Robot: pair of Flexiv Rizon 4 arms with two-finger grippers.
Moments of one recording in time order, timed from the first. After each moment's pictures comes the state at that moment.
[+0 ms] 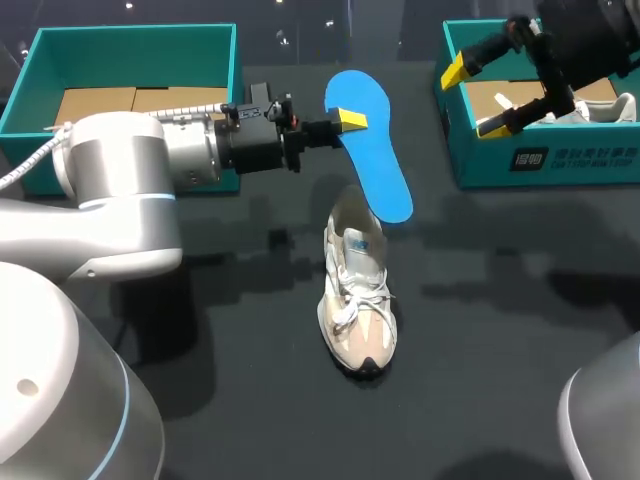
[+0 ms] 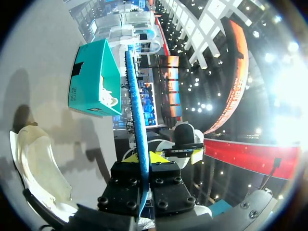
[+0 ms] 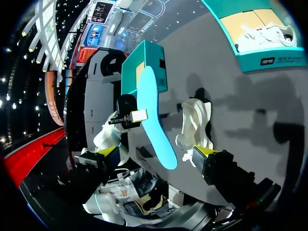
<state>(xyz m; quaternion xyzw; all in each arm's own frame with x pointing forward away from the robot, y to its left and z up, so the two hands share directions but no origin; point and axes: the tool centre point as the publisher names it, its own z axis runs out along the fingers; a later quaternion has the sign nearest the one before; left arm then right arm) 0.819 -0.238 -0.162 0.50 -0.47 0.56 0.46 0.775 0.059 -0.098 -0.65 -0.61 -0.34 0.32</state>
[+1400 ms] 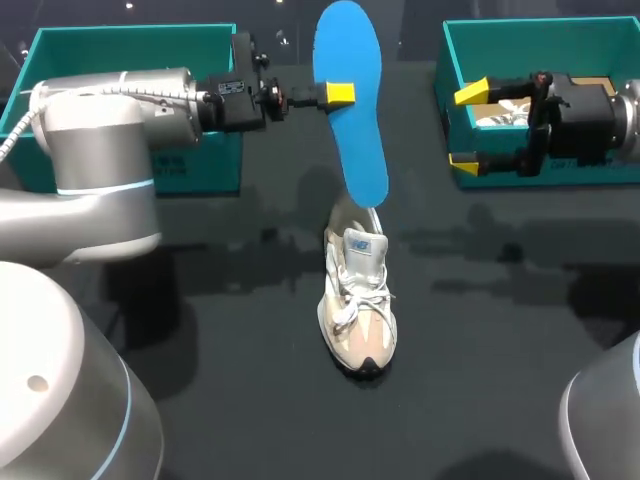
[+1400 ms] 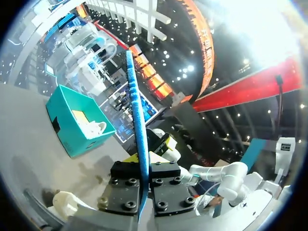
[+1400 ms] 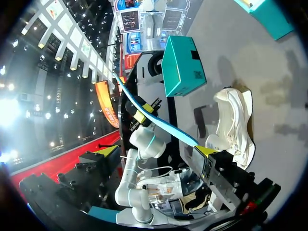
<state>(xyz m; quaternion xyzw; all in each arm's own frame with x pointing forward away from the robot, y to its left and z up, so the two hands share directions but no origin) 0.832 -0.218 -0.125 0.30 -0.63 0.67 0.27 0.779 0.060 -0.129 -0.56 -0.47 -0.47 0.49</state>
